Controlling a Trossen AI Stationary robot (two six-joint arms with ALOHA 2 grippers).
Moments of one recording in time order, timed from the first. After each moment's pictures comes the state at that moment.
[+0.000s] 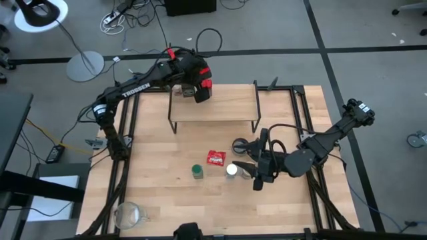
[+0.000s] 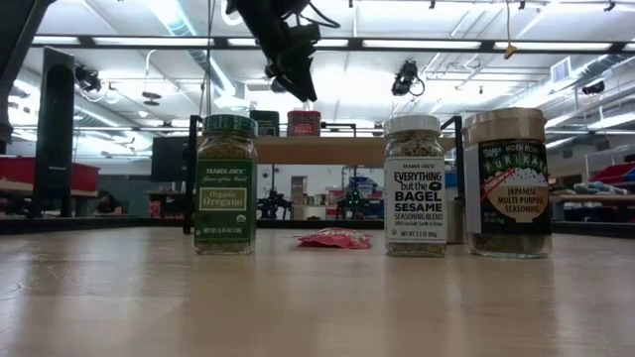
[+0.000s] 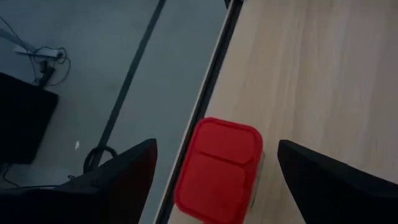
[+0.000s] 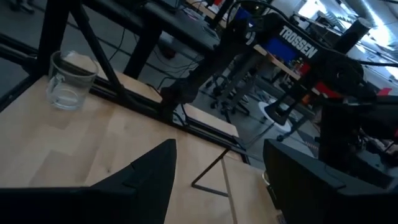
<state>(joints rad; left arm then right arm) 0.49 1.76 1.80 -0.83 -0.15 0.31 0.61 1.35 1.32 -0.21 0.84 -0.38</state>
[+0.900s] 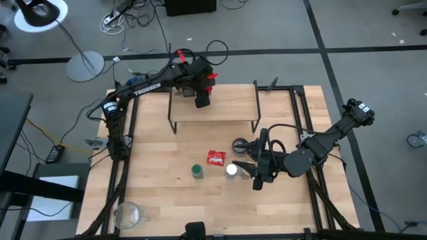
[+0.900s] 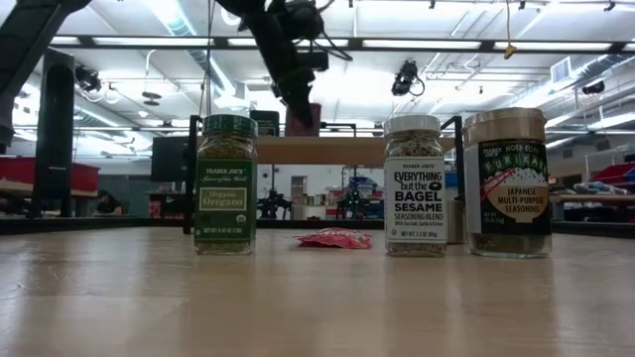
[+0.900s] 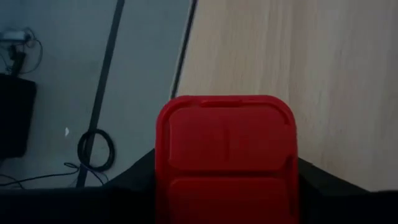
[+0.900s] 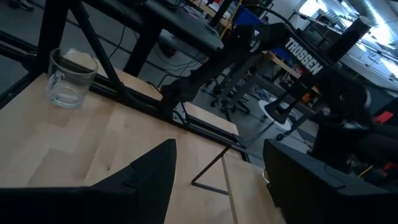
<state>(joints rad) 0.49 1.87 1.85 -0.93 -0.14 0.39 0.61 1.35 1.32 -0.22 0.84 -0.37</state>
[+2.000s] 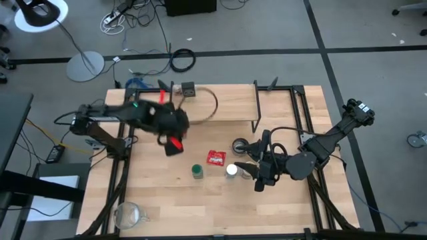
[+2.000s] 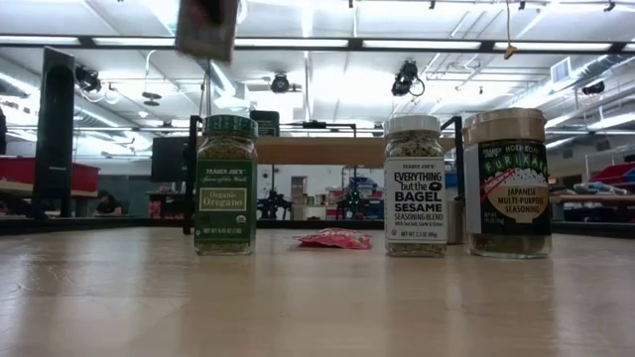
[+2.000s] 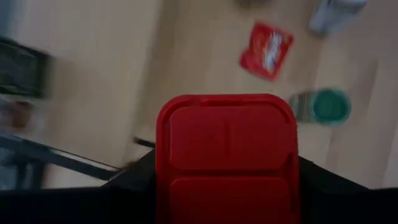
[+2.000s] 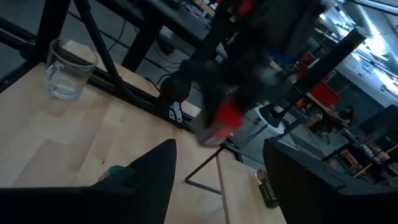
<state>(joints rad) -0.12 1.49 1.67 -1.39 -0.28 -0.29 0.64 1.35 1.32 -0.23 0.87 -0.42</state>
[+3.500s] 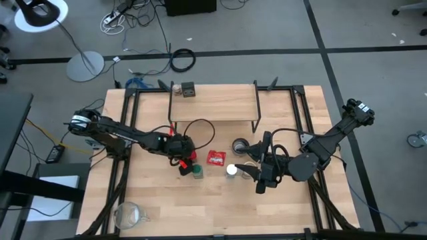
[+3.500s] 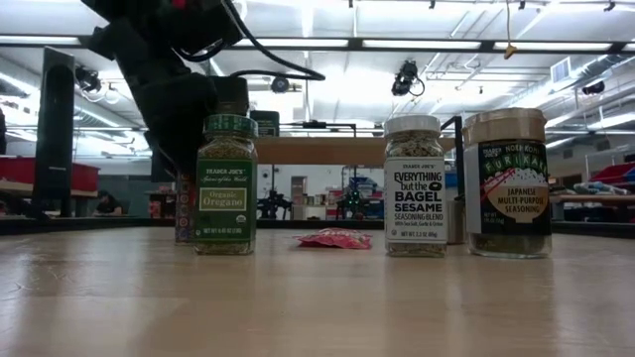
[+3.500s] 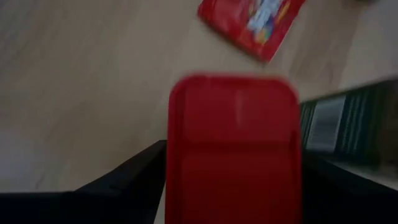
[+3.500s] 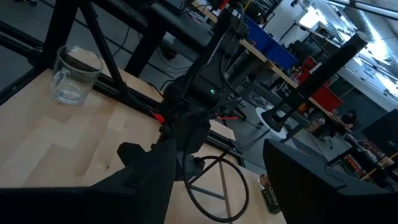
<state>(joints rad) -0.14 1.48 0.79 -0.37 -0.13 -0.52 0.65 1.35 1.32 -0.21 0.87 -0.43</state>
